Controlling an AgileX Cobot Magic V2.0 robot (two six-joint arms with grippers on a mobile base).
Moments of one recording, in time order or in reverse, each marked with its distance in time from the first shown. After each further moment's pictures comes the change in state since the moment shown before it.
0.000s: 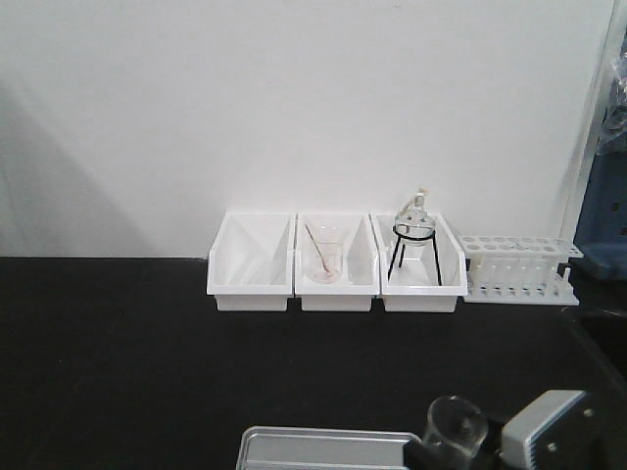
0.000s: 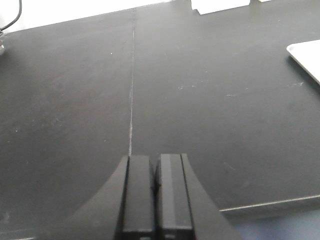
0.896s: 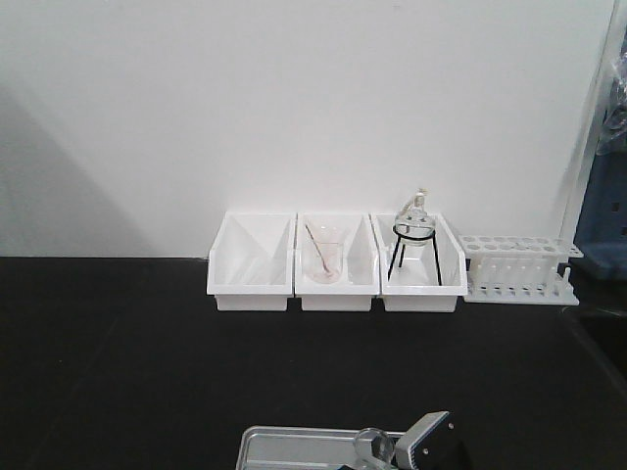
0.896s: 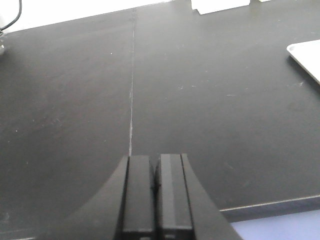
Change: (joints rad) left arm 0.000 0.000 0.000 0.000 0.000 0.000; right arm 0.000 0.756 -0.332 0.008 -0.293 -0.175
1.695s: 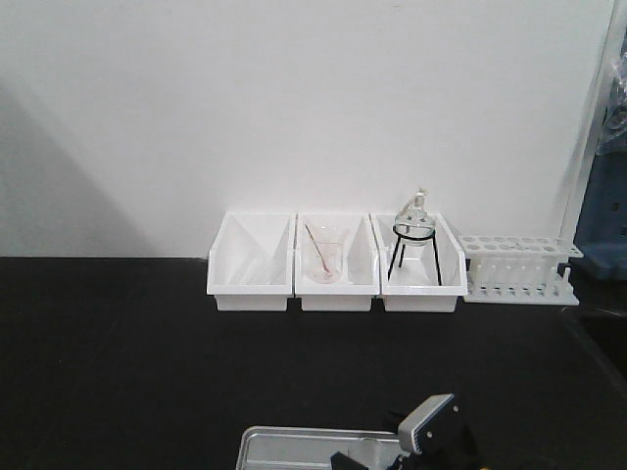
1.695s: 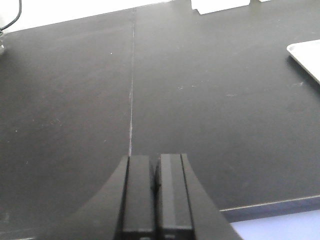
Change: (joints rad) left arm 0.000 0.000 0.000 0.000 0.000 0.000; right arm 0.000 -0.092 0.000 0.009 0.024 -0.001
